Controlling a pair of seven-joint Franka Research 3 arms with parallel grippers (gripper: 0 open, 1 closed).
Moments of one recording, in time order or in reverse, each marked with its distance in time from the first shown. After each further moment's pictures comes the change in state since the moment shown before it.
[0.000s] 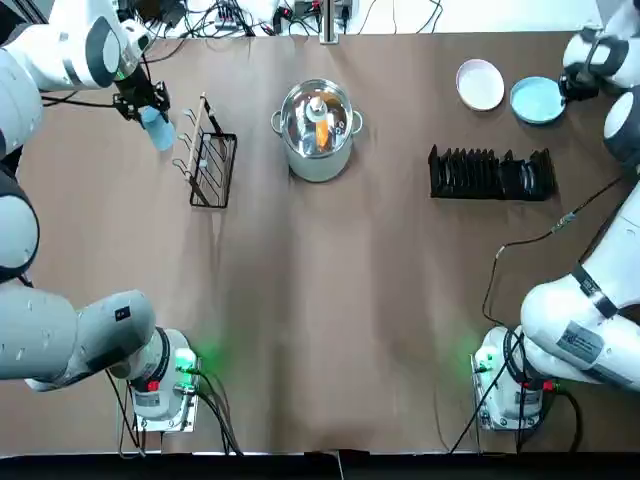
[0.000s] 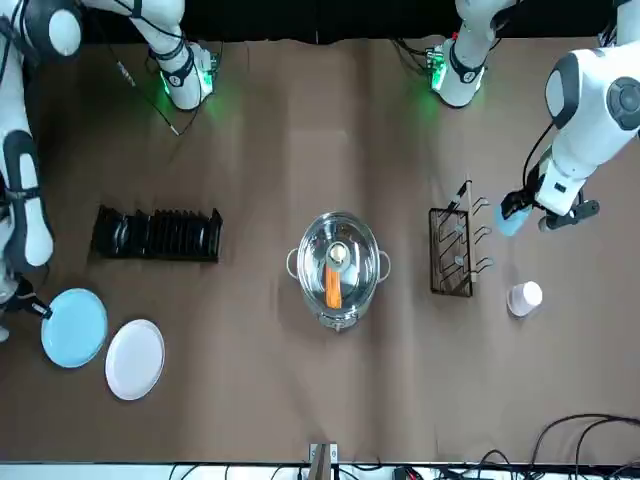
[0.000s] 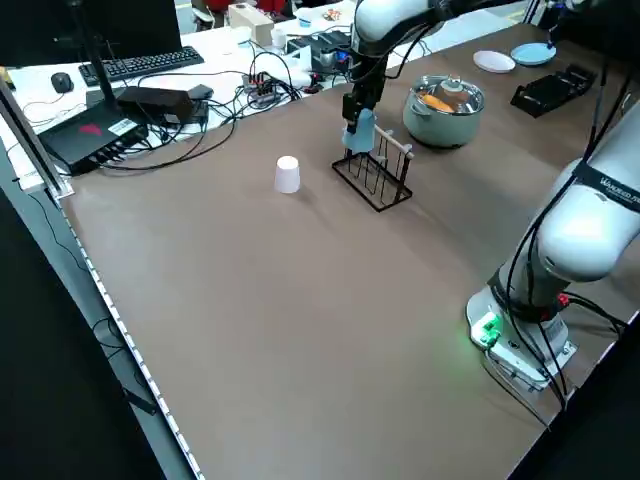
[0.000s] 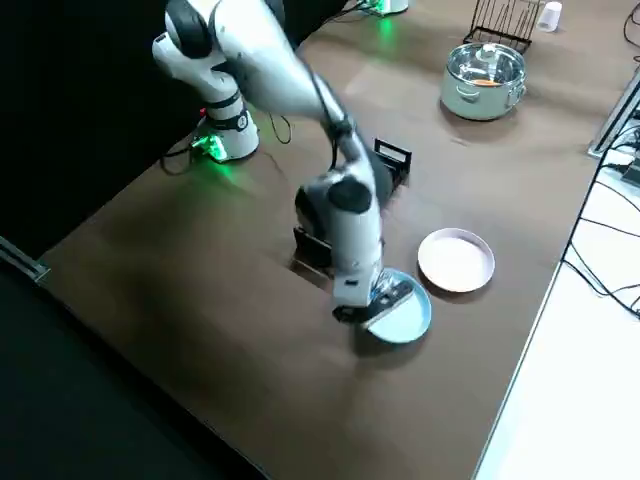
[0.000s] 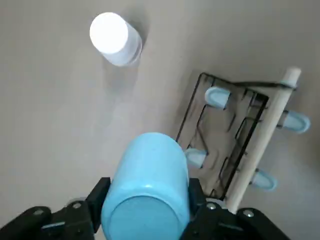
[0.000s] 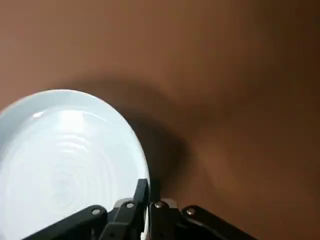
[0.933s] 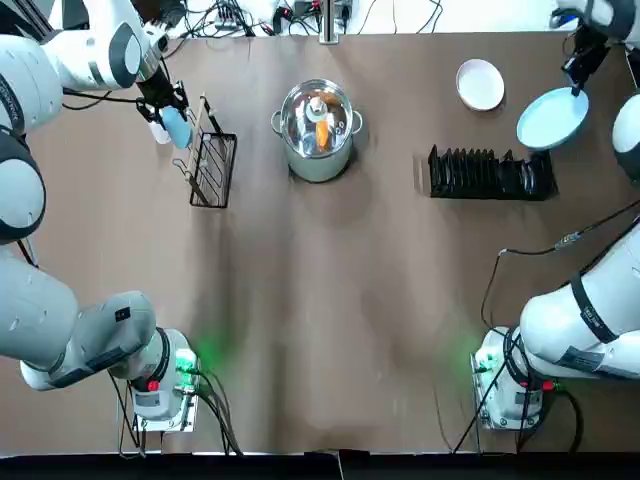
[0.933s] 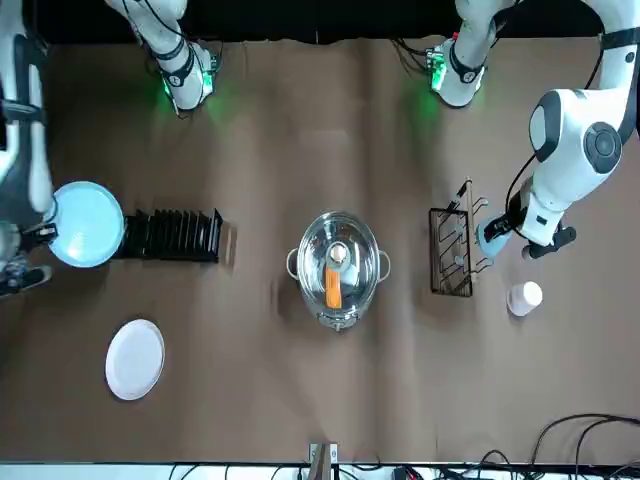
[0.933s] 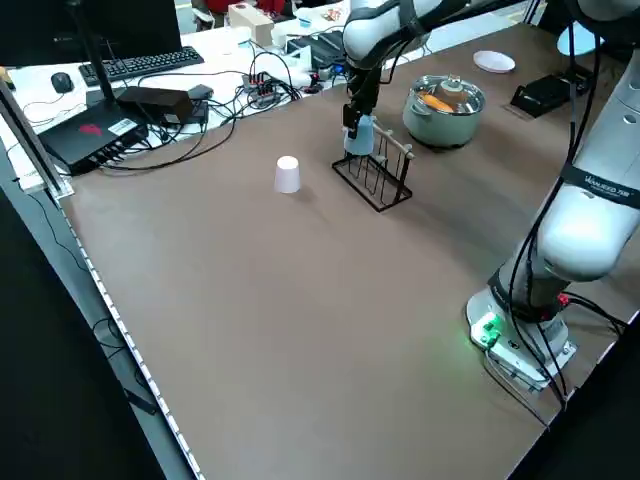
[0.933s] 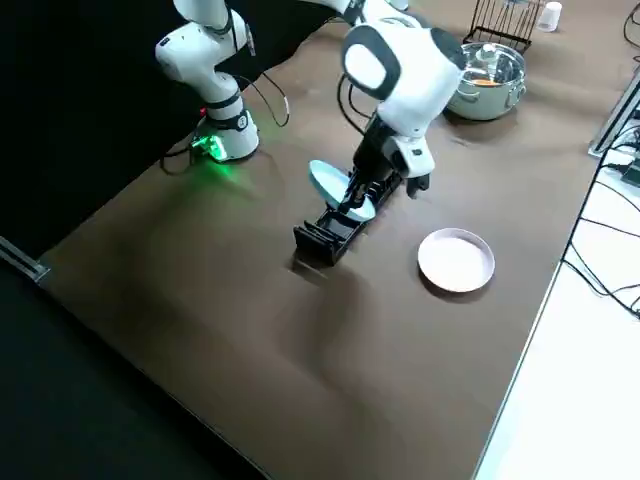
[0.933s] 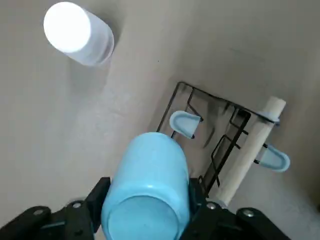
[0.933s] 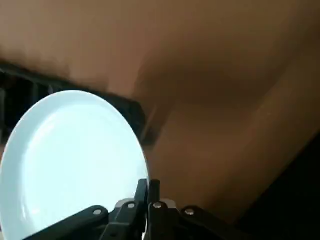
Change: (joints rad) left arm -0.015 0.161 -0.033 0.065 0.001 0.064 -0.117; right arm 0.248 -0.342 0.005 -0.079 -0.356 -0.729 -0.434
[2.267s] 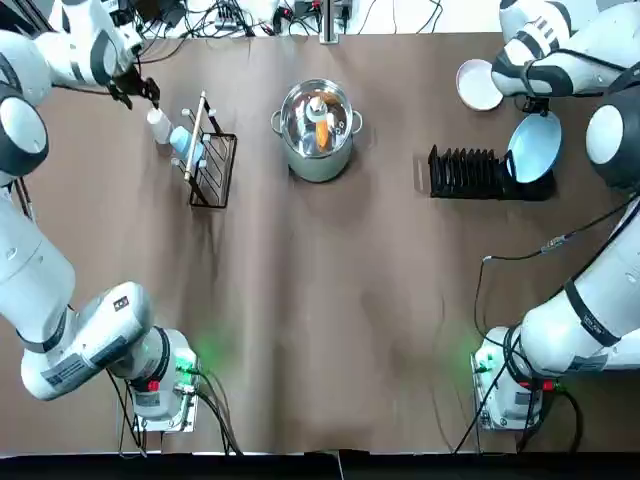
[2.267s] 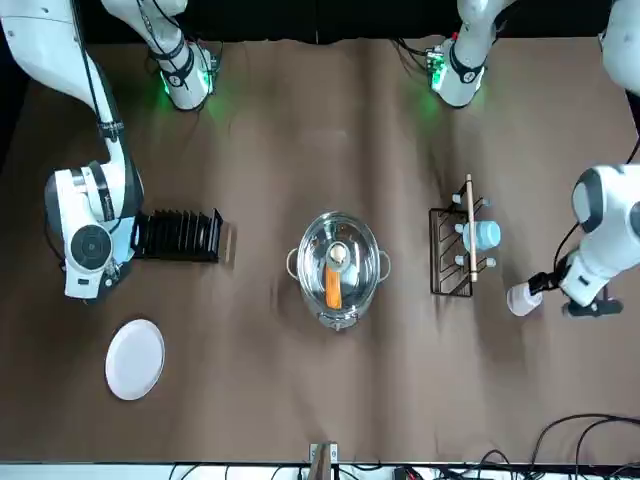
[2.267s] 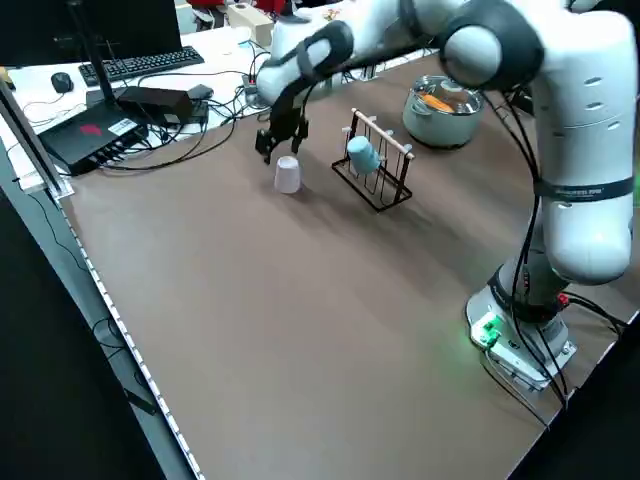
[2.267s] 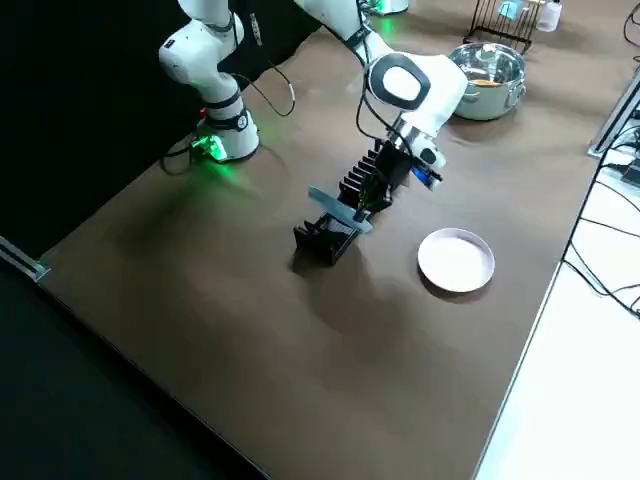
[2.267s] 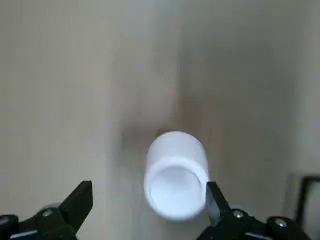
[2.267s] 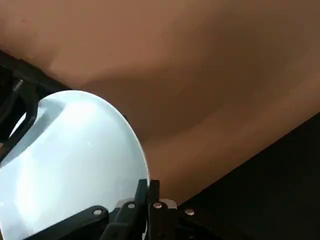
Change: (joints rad) left arm 0.197 0.452 0.017 0.332 0.352 0.181 0.325; right arm 0.182 0.018 0.000 -0.260 -0.343 0.221 0.108
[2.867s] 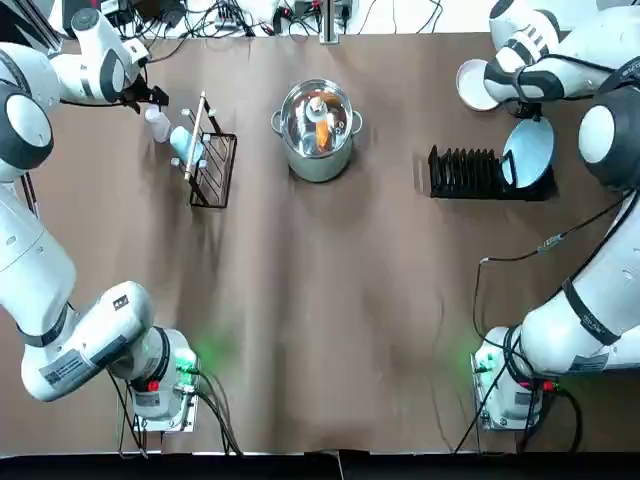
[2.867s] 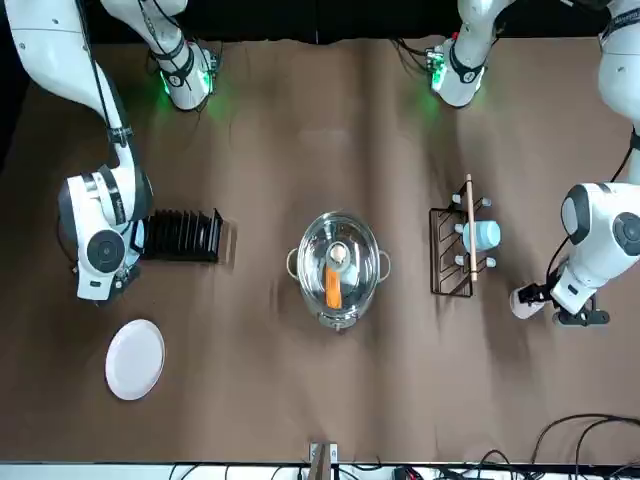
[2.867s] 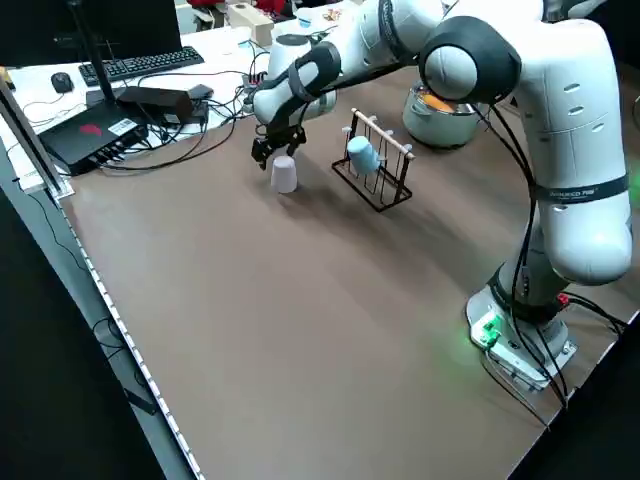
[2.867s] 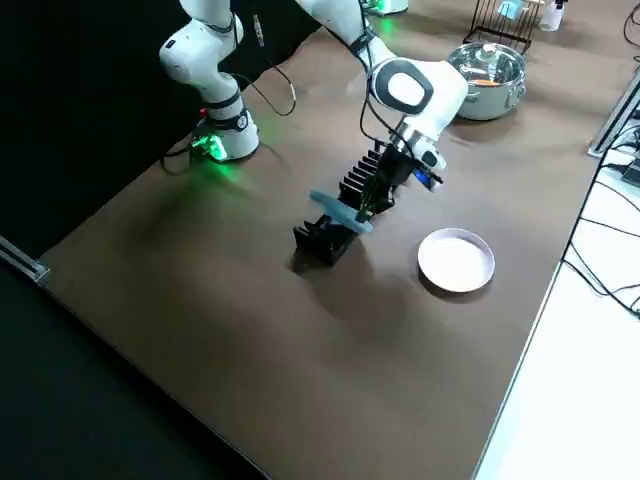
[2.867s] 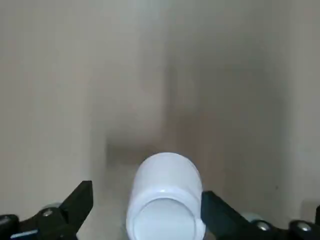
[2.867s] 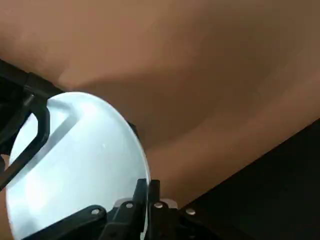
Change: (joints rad) left arm 0.013 0.072 -0.007 0.017 0.018 0.115 0.018; right arm 0.025 0.031 -0.001 -0.002 -0.006 0.000 0.042
